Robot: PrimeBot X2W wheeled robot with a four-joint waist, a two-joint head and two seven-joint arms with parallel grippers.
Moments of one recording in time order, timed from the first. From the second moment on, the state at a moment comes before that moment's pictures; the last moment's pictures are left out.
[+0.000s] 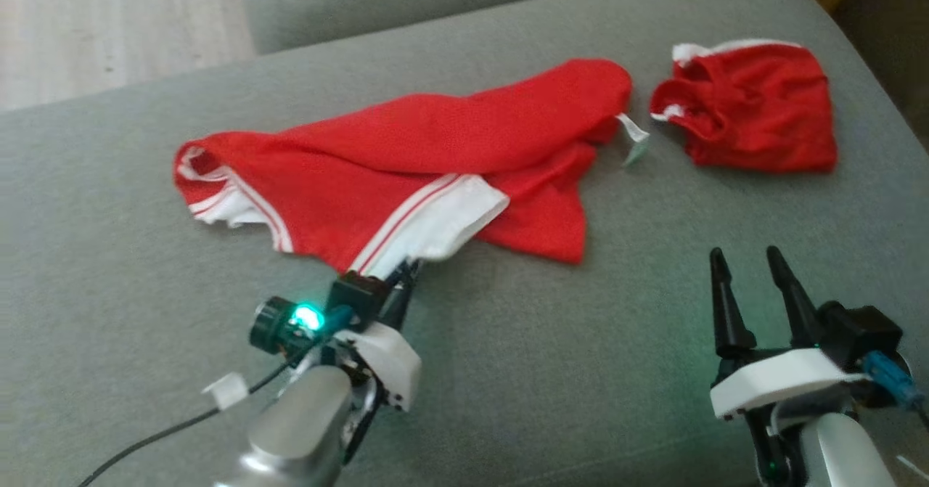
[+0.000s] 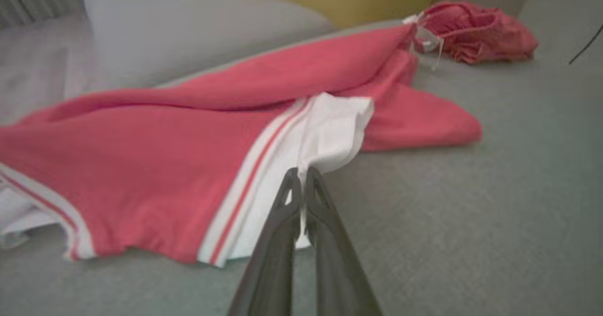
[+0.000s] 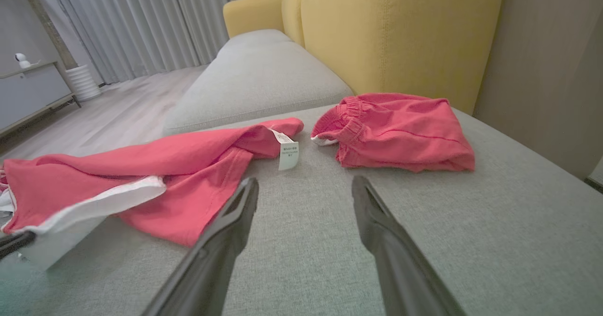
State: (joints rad) left arm -0.55 0.08 -0.82 0.85 -0.47 0.00 -0.16; right arm -0.05 -0.04 0.01 0.22 0.17 0.12 -0.13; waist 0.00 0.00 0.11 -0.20
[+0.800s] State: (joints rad) left arm -0.07 0.46 -0.62 0.33 -0.59 0.28 -0.17; right arm 0.05 -0.04 -0.01 0.20 0.16 0.12 -0.10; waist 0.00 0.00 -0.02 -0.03
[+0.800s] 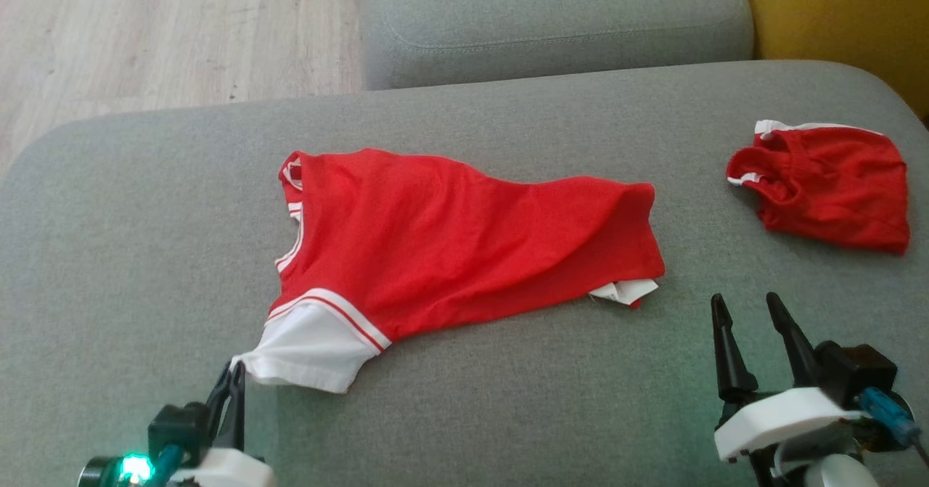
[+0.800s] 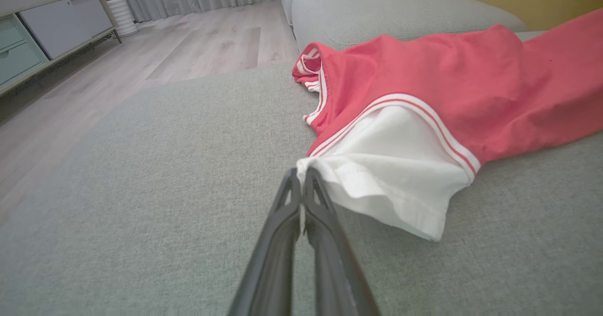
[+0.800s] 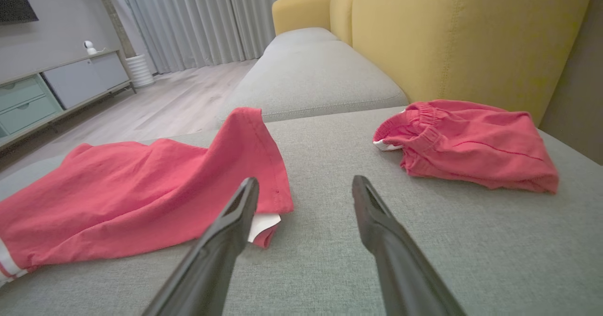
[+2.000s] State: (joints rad) left arm 0.07 0.33 -0.57 0.26 -0.65 0.27 -0.24; right arm 0.09 -0.04 -0.04 0.24 0.17 0.12 -0.11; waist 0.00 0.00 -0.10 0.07
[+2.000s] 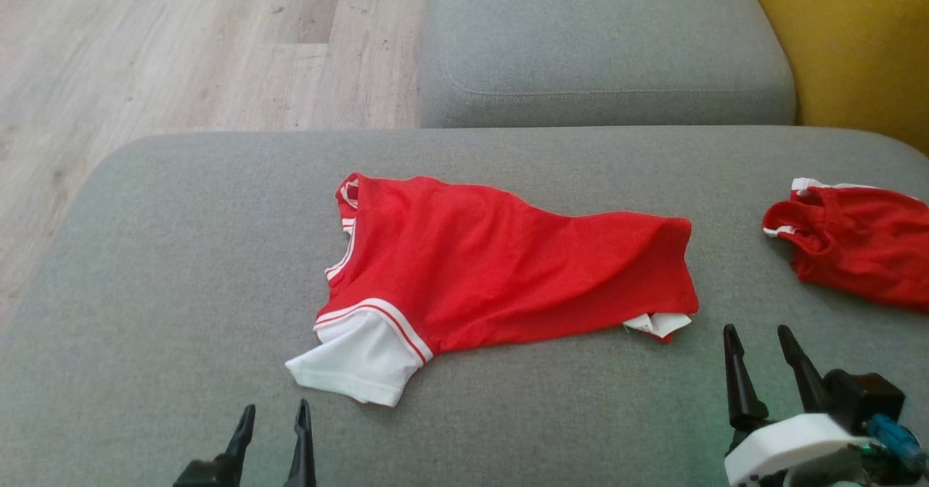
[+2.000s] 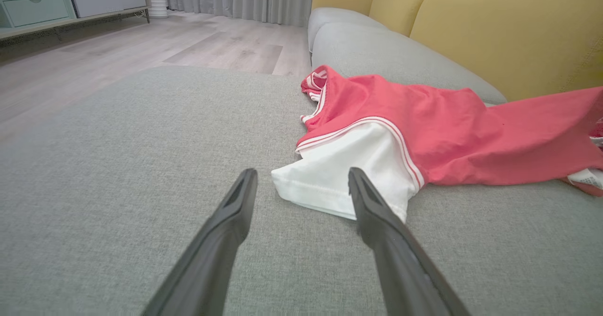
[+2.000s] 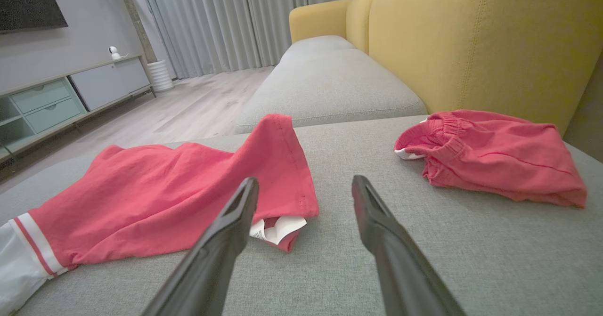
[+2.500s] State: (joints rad) left arm 0.07 0.32 -0.58 0.26 -0.65 0.27 -0.25; right arm 0.09 -0.04 -0.03 0.28 0.18 0.12 -0.13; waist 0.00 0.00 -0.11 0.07
